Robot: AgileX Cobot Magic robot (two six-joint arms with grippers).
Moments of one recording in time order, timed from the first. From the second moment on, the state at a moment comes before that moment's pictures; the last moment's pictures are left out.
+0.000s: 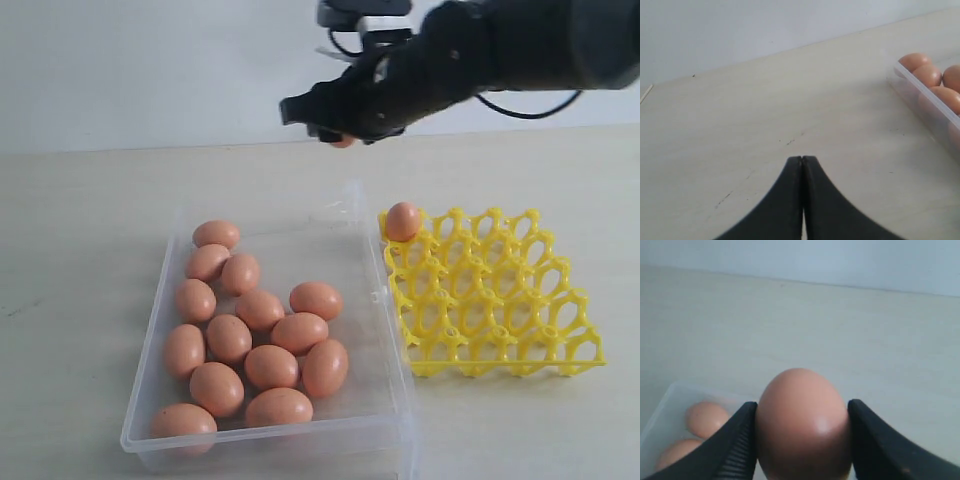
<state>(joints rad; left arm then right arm) -0.01 0.01 0.00 -0.05 0.37 0.24 0.50 1.88 -1.37 0.03 0.24 0.19</state>
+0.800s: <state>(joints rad) -0.01 0.01 0.00 -0.05 0.37 0.24 0.27 1.99 -0.89 0.03 -0.41 0.19</state>
